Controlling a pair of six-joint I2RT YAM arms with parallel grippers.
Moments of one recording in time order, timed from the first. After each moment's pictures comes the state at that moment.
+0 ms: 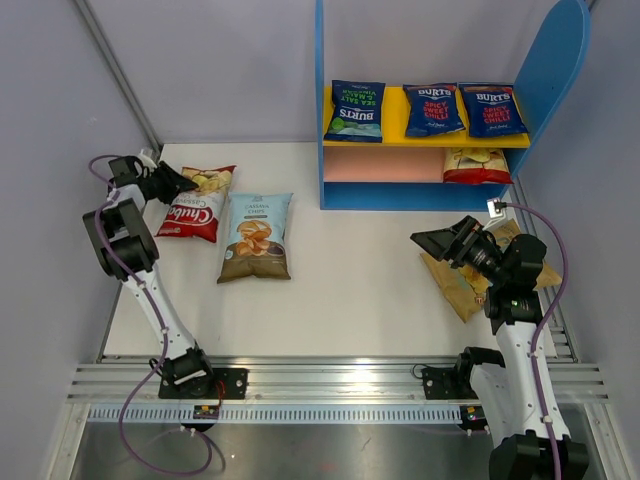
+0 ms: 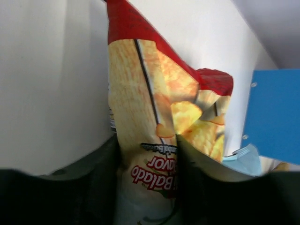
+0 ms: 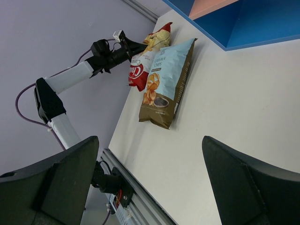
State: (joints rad) left arm 0.43 2.32 1.74 -0.23 0.76 -0.38; right arm -0.13 0.68 0.51 0.09 -0.88 0.85
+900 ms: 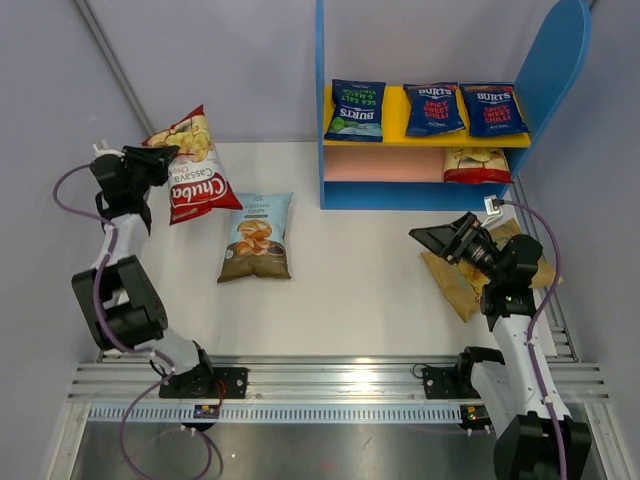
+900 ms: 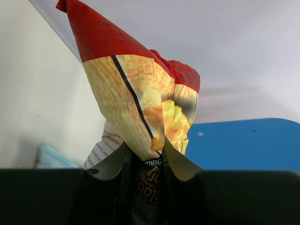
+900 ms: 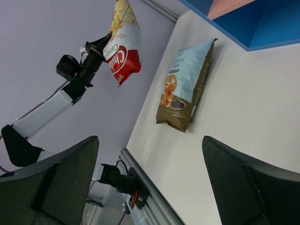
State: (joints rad) left arm 0.39 1.62 1.15 0.32 0.50 -1.16; right arm -0.12 0.74 0.46 0.30 -0.91 0.98
